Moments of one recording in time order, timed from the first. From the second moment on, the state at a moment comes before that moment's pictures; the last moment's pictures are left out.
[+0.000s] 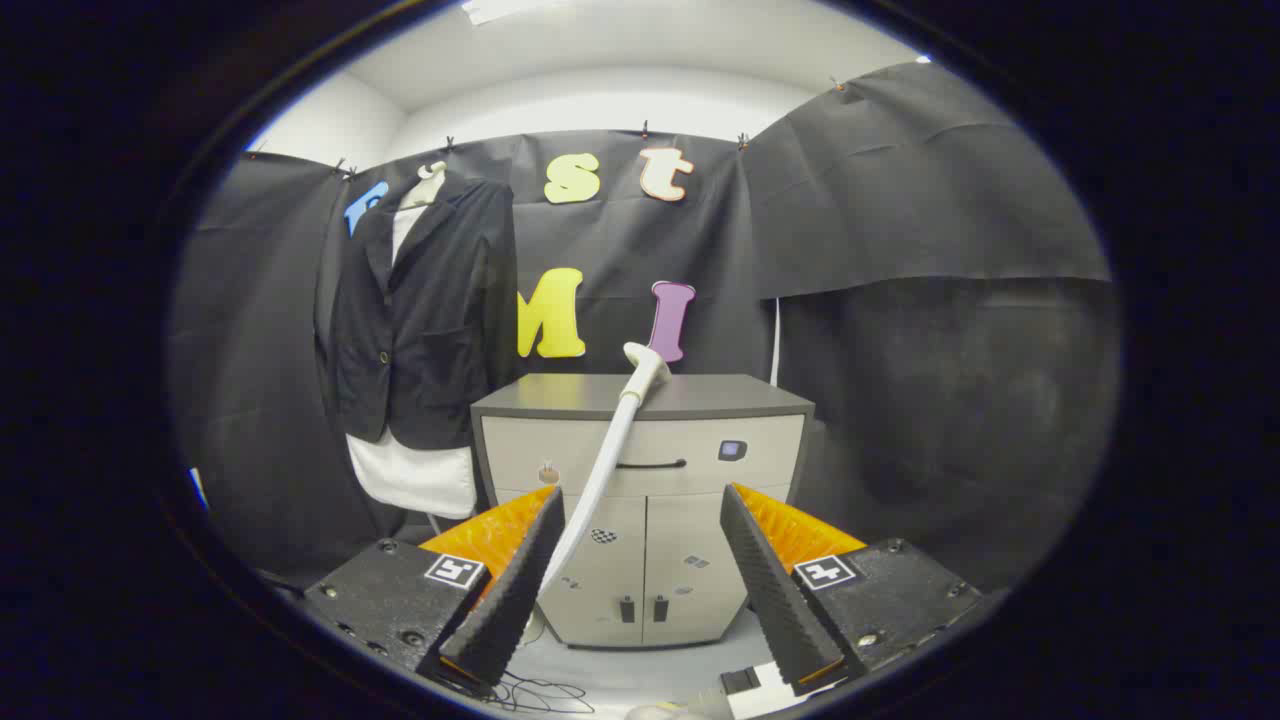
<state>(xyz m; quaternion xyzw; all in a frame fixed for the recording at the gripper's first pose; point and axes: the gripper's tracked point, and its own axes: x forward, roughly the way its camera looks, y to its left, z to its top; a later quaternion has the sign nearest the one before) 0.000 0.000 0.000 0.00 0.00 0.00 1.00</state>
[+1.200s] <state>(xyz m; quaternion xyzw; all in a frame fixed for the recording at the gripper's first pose) 0.074 0.002 0.138 0.02 -0.05 -0.04 1.00</state>
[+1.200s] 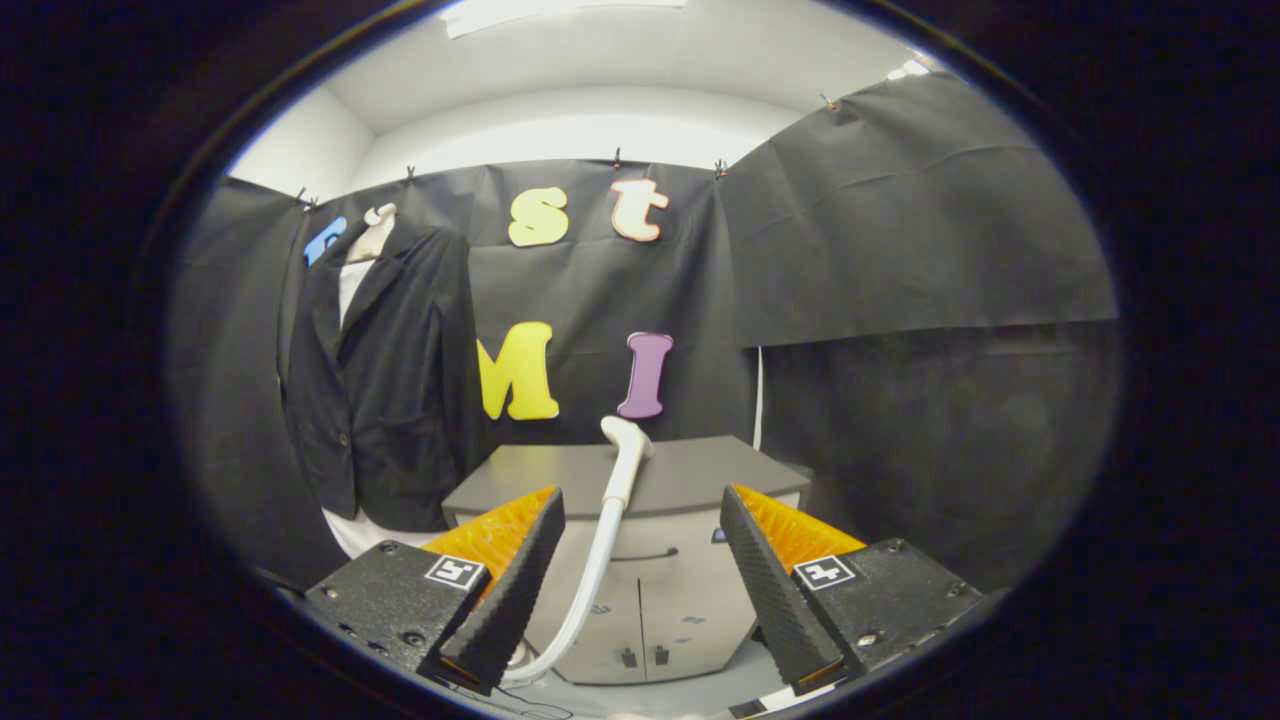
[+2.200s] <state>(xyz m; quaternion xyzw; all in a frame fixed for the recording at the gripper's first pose) 0.399 -0.008 0.140 0.04 0.14 0.02 0.99</state>
